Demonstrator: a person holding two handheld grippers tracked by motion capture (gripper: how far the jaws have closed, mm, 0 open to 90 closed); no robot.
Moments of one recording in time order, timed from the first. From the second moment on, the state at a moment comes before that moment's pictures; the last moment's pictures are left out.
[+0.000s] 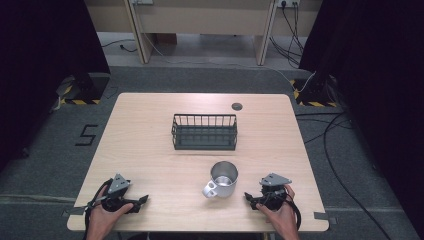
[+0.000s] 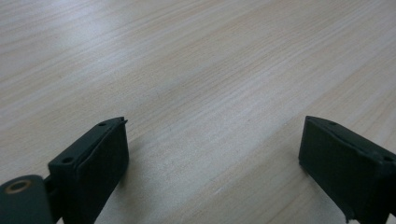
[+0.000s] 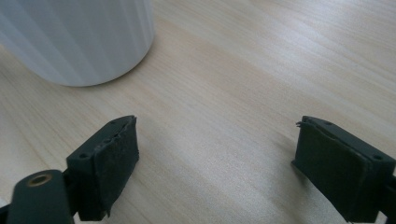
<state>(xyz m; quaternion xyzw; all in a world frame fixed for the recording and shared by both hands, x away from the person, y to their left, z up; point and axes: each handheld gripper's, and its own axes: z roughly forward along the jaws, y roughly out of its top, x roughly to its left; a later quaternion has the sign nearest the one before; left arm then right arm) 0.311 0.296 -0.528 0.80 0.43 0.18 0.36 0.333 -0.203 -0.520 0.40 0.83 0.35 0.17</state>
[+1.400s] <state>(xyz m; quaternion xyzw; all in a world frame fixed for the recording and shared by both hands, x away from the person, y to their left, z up) 0.311 0.296 -0.528 0.80 0.43 0.18 0.36 0.310 -0.185 -0.474 0.33 0.78 0.49 0.19</state>
